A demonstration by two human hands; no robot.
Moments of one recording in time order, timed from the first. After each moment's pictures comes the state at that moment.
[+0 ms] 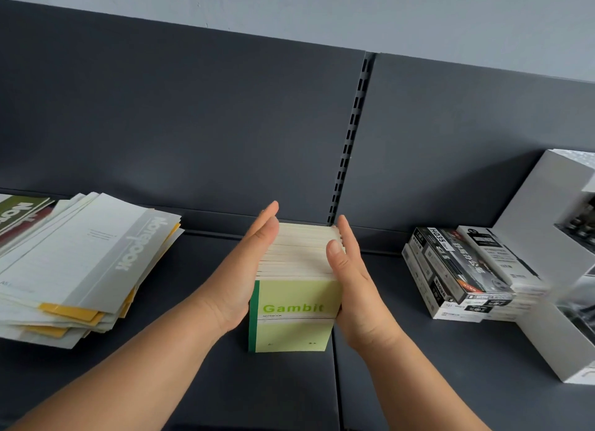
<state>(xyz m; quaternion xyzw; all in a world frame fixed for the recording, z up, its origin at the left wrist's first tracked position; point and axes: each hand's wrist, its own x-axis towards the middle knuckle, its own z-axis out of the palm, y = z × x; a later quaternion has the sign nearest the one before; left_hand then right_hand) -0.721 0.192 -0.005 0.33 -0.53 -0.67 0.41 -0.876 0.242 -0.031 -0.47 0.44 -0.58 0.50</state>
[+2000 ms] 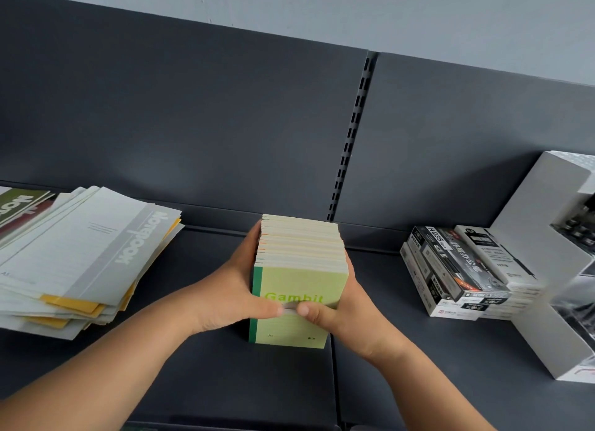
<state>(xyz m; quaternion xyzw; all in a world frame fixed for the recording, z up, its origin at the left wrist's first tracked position) -0.690 0.183 -0.026 0.33 -0.76 -0.51 0.23 -0.896 0.239 -0.061 -0.65 0.48 -0.46 0.38</state>
